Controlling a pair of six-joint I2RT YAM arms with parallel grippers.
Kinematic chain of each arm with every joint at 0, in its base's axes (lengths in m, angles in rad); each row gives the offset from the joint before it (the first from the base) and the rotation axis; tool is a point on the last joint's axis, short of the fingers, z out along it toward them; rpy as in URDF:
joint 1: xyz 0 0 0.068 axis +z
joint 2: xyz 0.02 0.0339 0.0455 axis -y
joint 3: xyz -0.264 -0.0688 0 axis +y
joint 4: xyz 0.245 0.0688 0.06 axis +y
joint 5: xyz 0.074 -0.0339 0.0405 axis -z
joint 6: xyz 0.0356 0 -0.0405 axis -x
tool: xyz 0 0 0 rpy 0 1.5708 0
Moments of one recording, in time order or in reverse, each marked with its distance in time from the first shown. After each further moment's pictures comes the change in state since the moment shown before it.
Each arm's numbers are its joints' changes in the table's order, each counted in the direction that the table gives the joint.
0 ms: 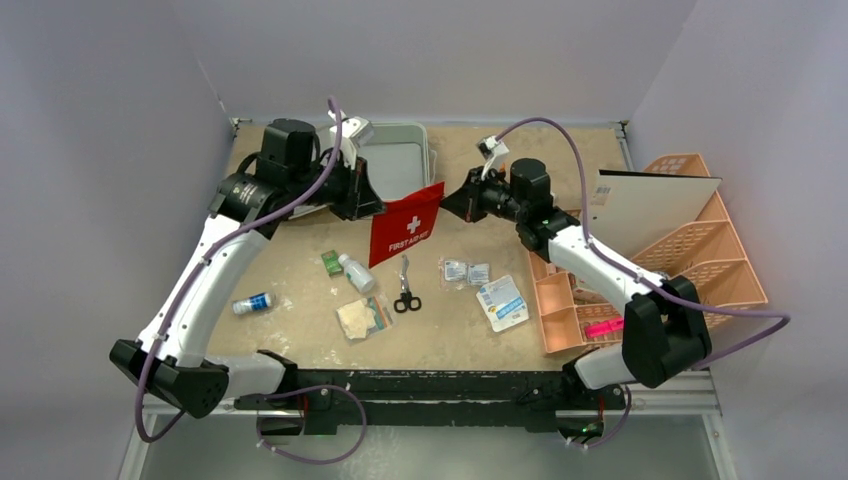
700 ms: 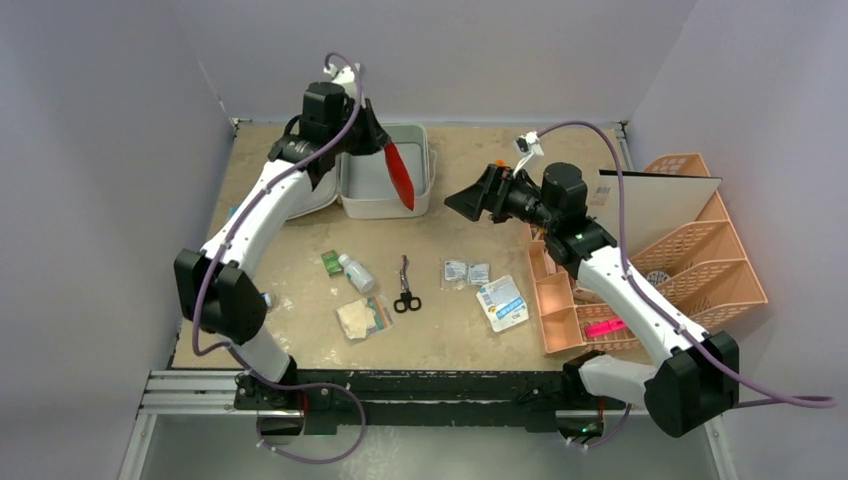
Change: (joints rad) left arm 0.050 -0.353 -0.079 -0.417 -0.376 0.265; right arm -0.047 0.241 0.019 0.132 -0.007 -0.236
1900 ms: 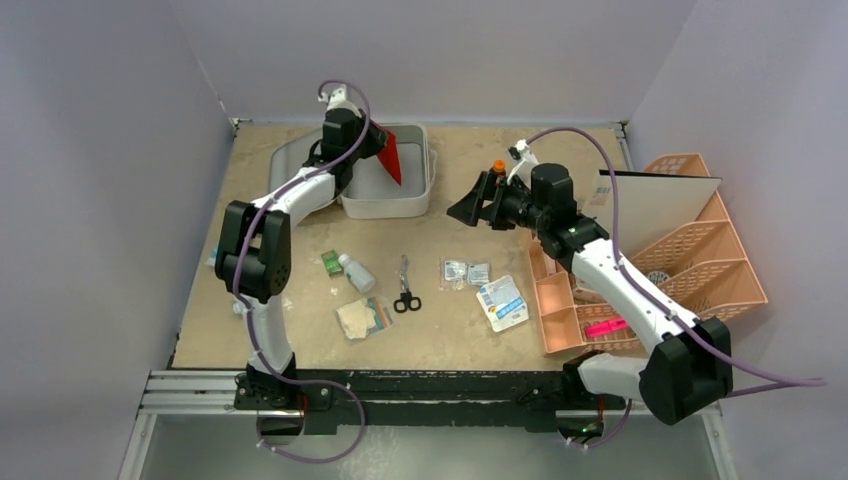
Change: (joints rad) left arm 0.077 -0.336 0.135 -0.684 -0.182 0.256; right arm 0.000 -0.055 -0.001 0.156 0.081 0.020
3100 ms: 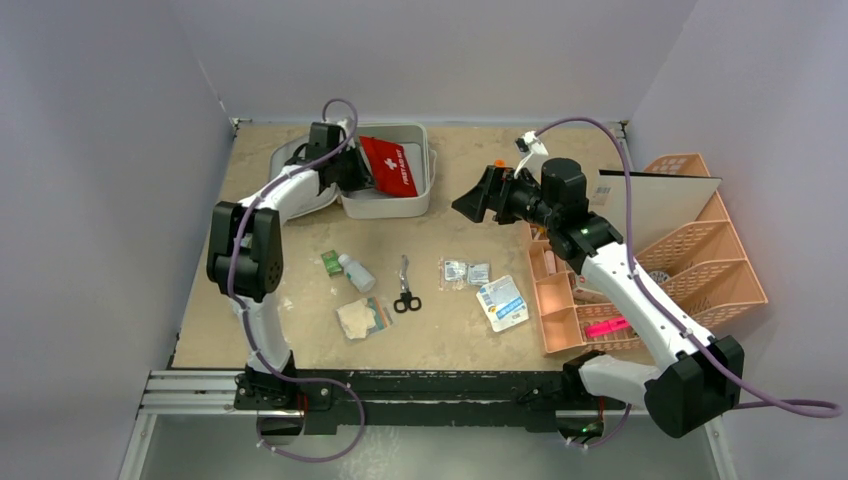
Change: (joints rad) left arm 0.077 0.008 0.026 0.492 0.272 -0.156; right arm 0.000 0.064 -0.072 0.081 0.033 0.089
